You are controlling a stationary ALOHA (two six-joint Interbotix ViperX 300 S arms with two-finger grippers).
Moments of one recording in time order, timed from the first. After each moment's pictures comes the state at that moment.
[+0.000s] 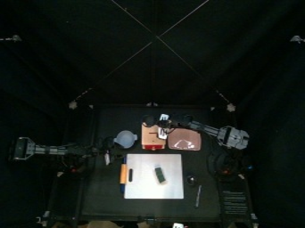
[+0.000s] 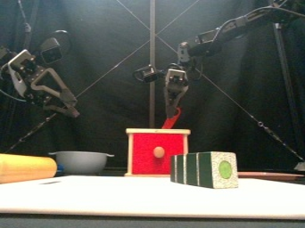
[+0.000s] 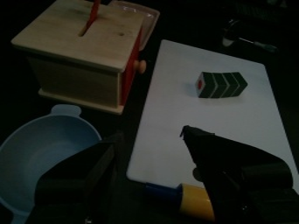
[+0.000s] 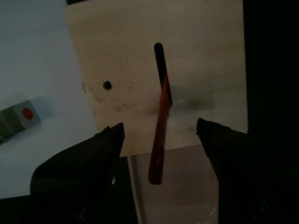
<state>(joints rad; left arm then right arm) 0.14 -0.63 1.28 -0.15 -0.27 0.00 -0.45 0.18 0.01 -3.02 -1.15 2.80</state>
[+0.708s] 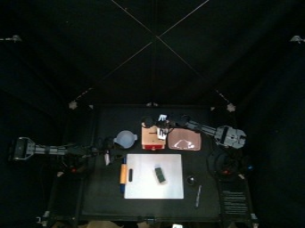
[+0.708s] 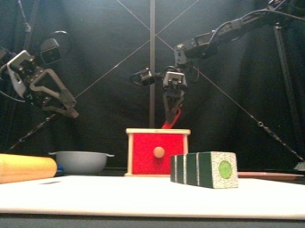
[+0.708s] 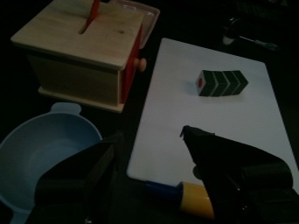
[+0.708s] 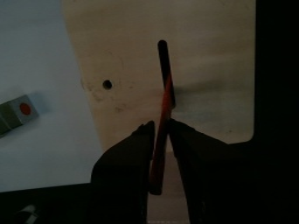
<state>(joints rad) 0.14 -0.63 1.29 -0.15 -0.27 0.00 -0.44 0.21 -0.03 -3.02 -1.21 2.80</state>
